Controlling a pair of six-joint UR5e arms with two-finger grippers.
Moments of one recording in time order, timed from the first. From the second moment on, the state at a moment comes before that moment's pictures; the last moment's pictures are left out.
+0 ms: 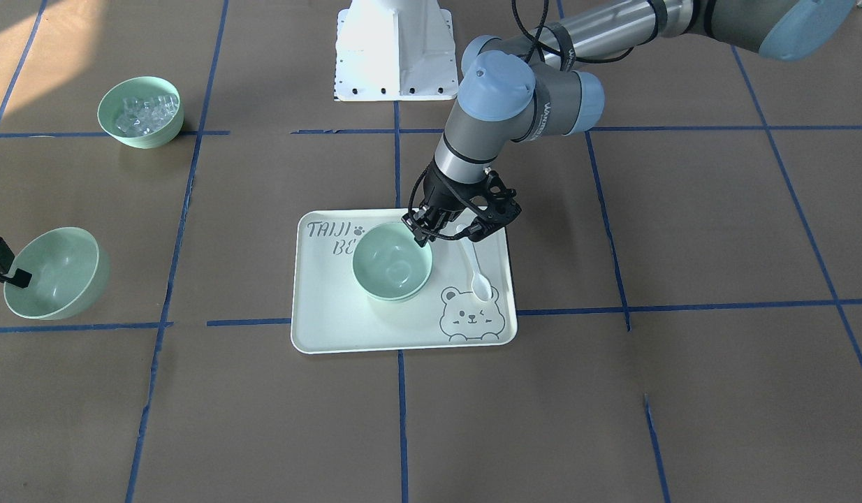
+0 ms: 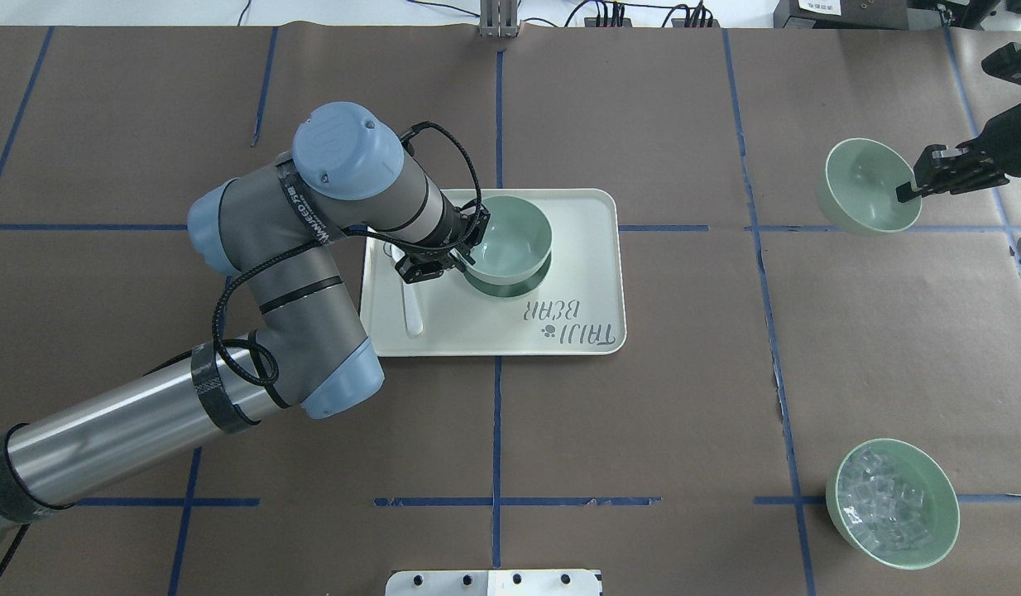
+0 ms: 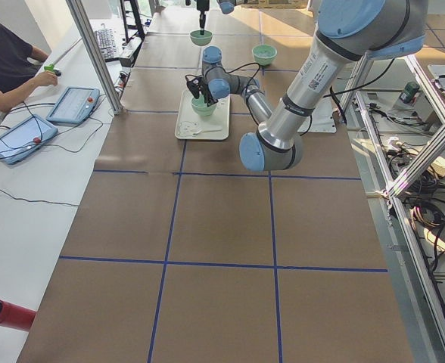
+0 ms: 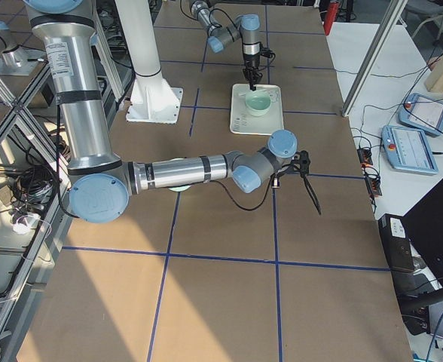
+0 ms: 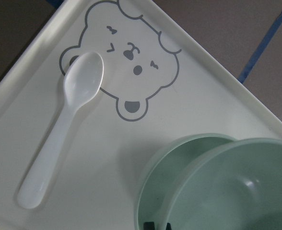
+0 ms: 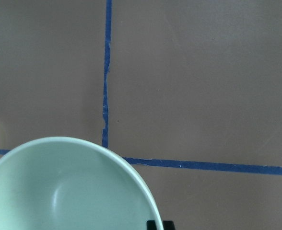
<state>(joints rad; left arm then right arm) -0.61 -2.33 -1.52 -1.89 -1.94 -1.87 1.23 -1.40 1.54 -1.03 2.51 0.74</state>
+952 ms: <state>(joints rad) -0.77 -2.26 -1.67 -1.65 -2.05 -1.54 1.01 -1.13 1.63 -1.14 2.40 1.11</state>
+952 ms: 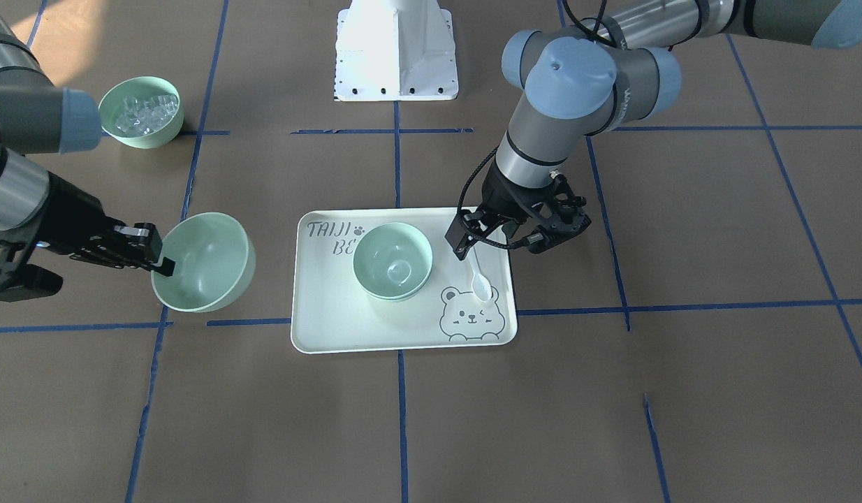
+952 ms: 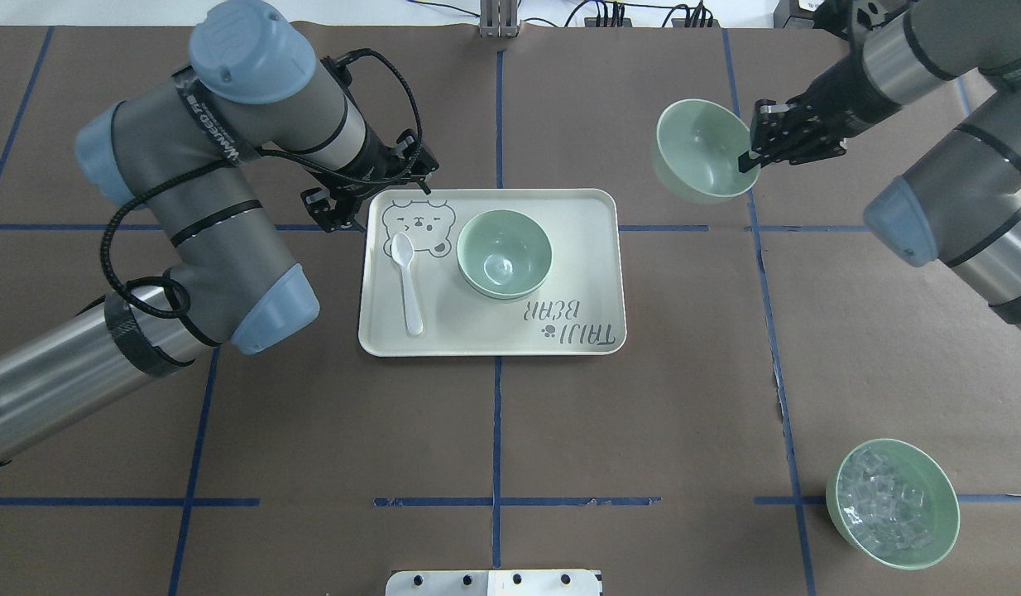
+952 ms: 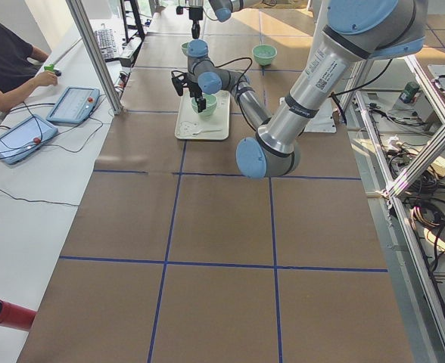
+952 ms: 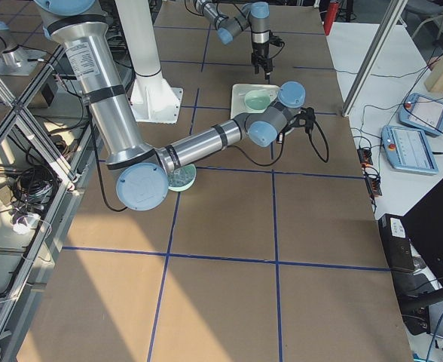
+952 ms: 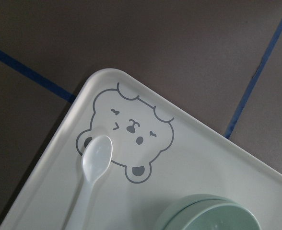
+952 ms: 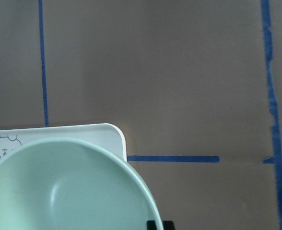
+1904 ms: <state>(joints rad) -0.99 -2.02 -1.85 -1.52 -2.05 -0.99 0.69 -0.93 1.62 -1.28 2.06 1.27</state>
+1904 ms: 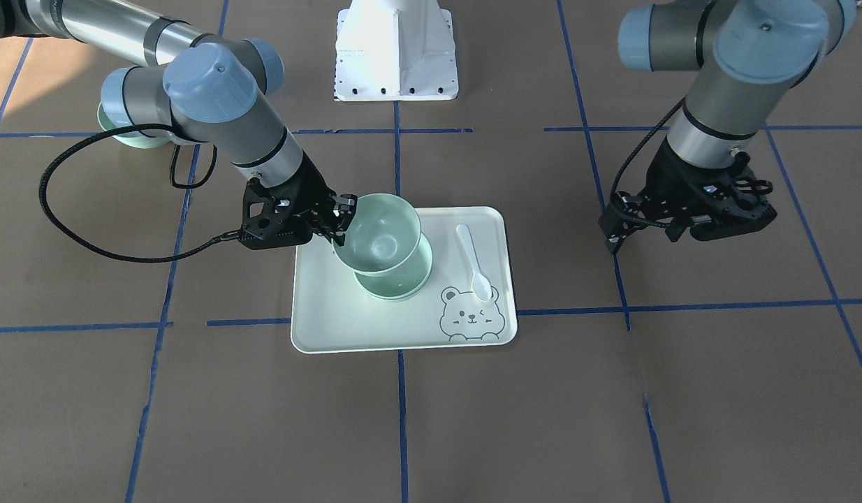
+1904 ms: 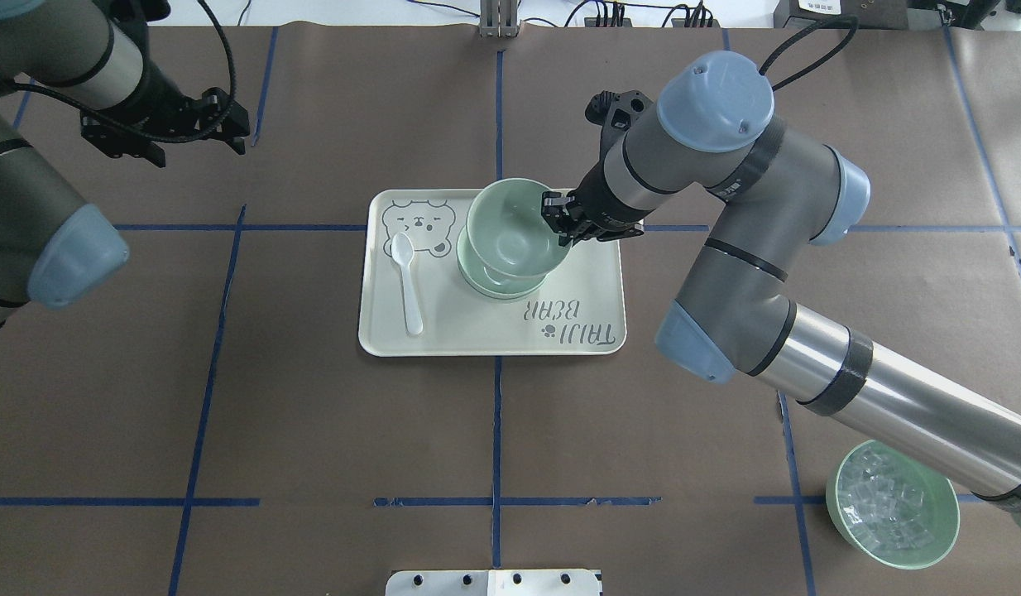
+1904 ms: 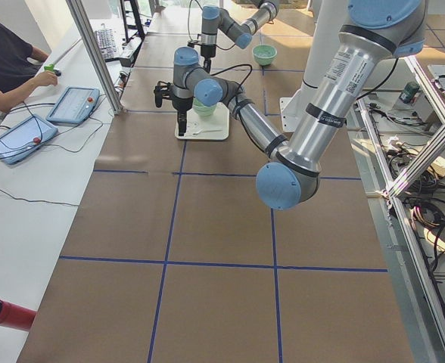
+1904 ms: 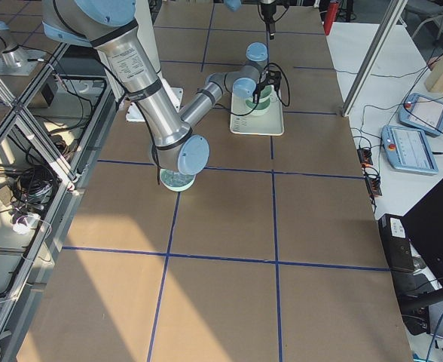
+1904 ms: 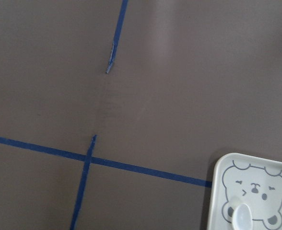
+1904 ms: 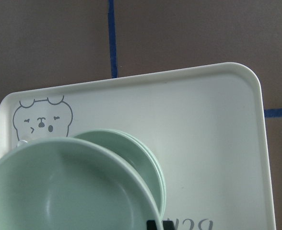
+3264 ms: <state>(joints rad) -1.12 -1.90 -1.84 -1.53 -2.06 -0.74 0.70 -0.88 1.56 -1.29 2.05 1.30</state>
